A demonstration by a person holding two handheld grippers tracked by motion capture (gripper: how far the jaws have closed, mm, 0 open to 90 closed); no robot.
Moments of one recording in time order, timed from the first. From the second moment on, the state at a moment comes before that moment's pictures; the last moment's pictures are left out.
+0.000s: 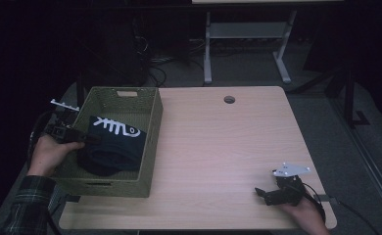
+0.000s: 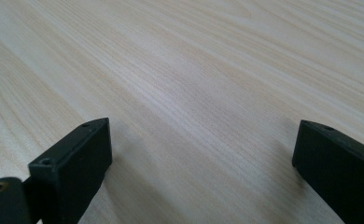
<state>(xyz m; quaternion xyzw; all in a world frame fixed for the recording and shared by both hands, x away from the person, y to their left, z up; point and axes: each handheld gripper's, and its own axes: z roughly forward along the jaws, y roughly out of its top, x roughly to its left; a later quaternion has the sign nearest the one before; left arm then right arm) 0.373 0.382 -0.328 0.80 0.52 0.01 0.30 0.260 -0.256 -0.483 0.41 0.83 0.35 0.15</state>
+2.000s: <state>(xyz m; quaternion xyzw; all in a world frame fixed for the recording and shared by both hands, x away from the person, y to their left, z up) 0.360 0.249 -0.312 0.83 0.41 0.10 0.36 0.260 -0.256 -0.483 0.41 0.83 0.35 0.15</state>
